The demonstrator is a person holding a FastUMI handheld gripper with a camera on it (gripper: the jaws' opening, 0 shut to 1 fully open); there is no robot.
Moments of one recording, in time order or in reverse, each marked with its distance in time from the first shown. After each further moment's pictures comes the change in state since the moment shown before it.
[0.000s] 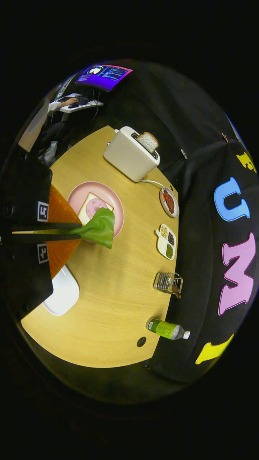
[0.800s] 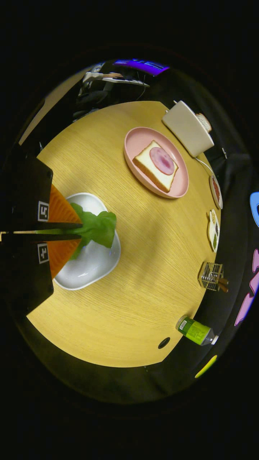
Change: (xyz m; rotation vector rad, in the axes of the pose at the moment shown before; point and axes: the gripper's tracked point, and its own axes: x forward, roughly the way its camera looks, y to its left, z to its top) arm 0.022 -0.142 -0.114 -0.197 0.244 -0.110
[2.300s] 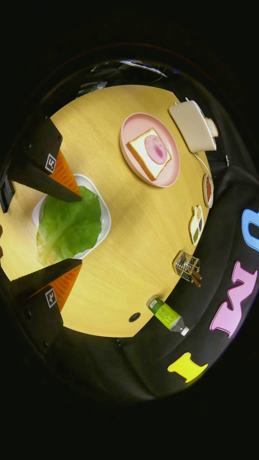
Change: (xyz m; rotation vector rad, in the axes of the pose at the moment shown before) arm 0.001 -0.035 0.021 -0.193 -0.088 -0.175
